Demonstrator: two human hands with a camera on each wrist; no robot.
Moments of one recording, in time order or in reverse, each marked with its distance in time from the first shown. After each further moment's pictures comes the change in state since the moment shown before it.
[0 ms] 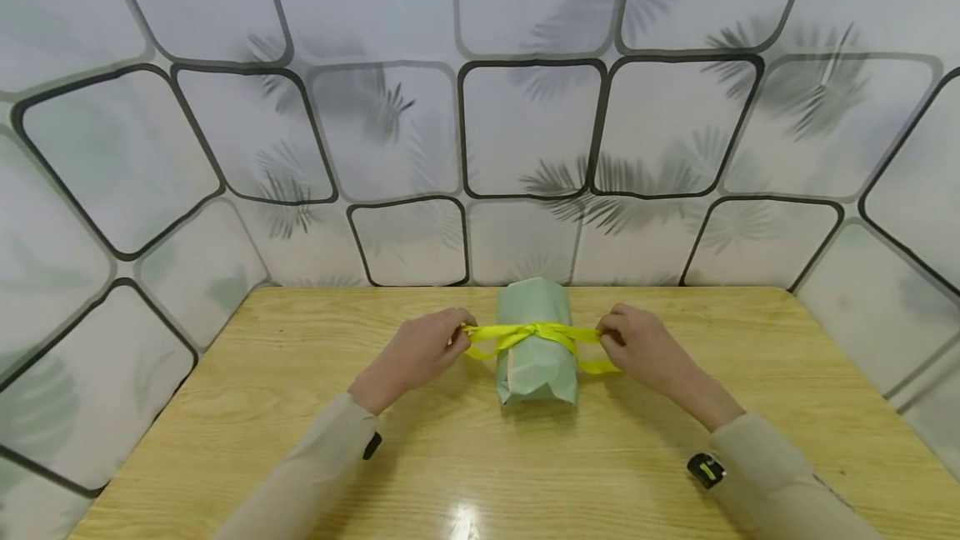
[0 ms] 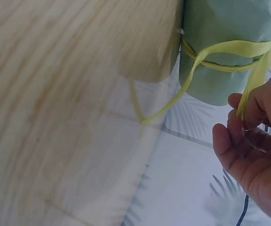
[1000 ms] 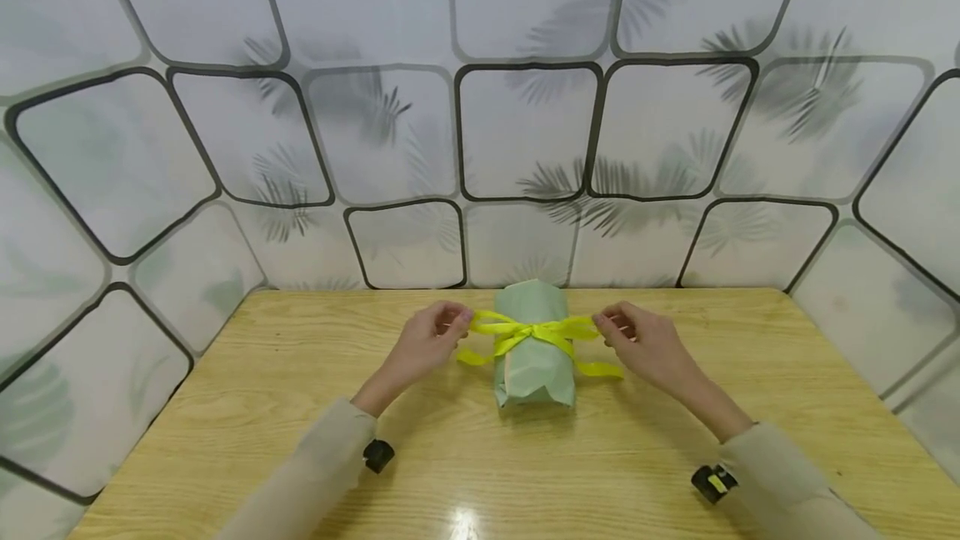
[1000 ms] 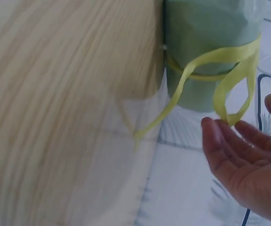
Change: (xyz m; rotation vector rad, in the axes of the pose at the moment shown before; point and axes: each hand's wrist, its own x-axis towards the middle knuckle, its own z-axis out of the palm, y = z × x) left_hand 0.006 0.004 0.008 -0.698 0.025 -0.455; right_hand -0.005 -0.006 -0.011 0.242 -0.059 0.381
